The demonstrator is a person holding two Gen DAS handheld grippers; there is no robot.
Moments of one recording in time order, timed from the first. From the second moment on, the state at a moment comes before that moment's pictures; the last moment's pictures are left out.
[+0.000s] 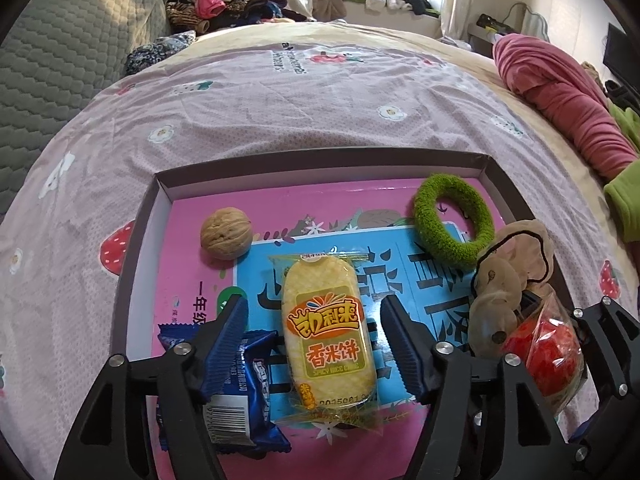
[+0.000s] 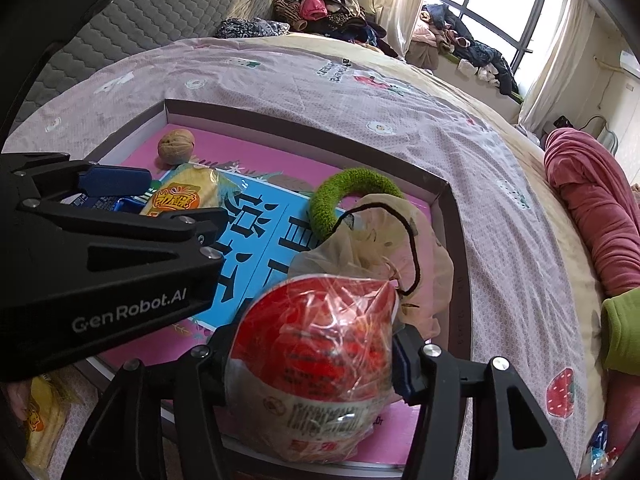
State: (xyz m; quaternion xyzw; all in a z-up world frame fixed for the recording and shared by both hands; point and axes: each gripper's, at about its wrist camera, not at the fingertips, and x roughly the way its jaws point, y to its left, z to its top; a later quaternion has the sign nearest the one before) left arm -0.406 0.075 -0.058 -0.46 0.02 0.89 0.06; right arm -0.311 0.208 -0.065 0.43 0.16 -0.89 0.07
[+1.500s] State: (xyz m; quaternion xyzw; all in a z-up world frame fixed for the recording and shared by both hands) left arm -0.385 0.040 -0.011 -0.43 -0.04 0.90 0.07; right arm -0.298 0.218 -0.030 0.40 0.12 -0.91 0.09
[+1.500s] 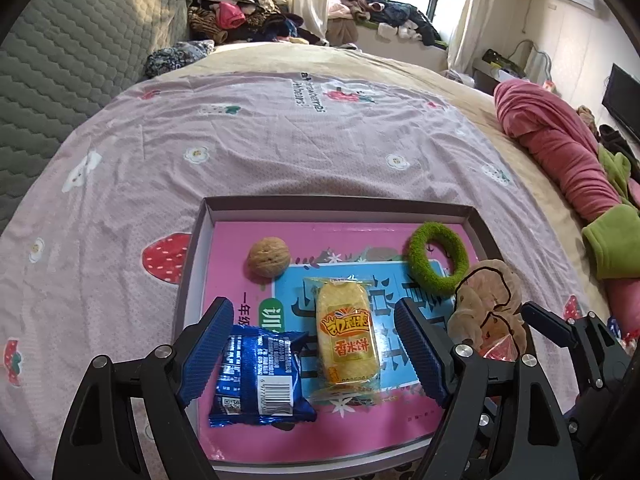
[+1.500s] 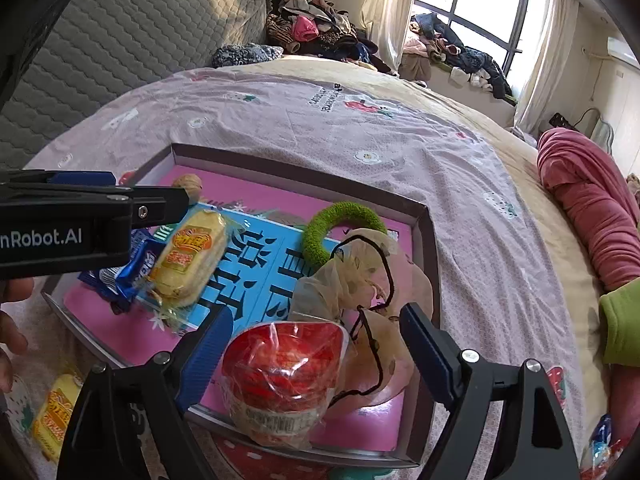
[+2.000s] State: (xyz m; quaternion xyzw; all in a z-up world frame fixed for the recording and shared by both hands) left arm -0.384 0.037 -0.009 -0.43 -0.03 0.90 0.06; right arm -0.295 0.223 -0.022 0.39 0.11 -0.91 0.08
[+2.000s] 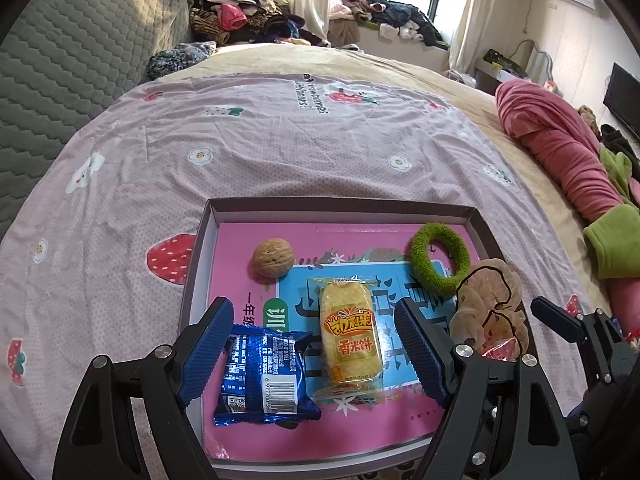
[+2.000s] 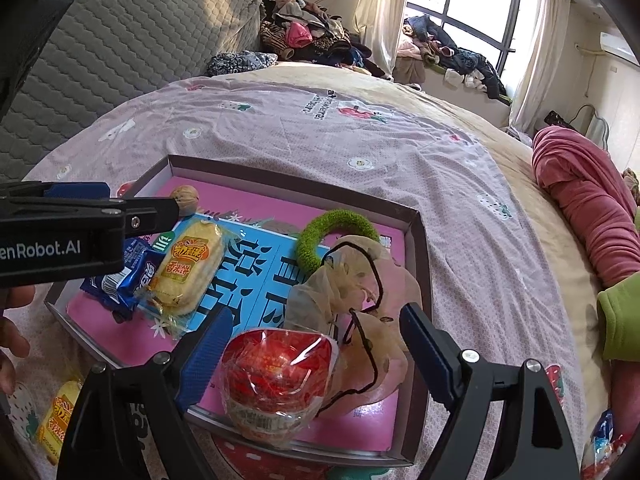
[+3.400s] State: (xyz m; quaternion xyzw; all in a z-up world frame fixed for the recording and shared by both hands) left arm -0.286 0.005 0.029 -0.41 -0.02 0.91 0.01; right arm -0.219 0.230 0.076 0.28 0.08 -0.95 0.07
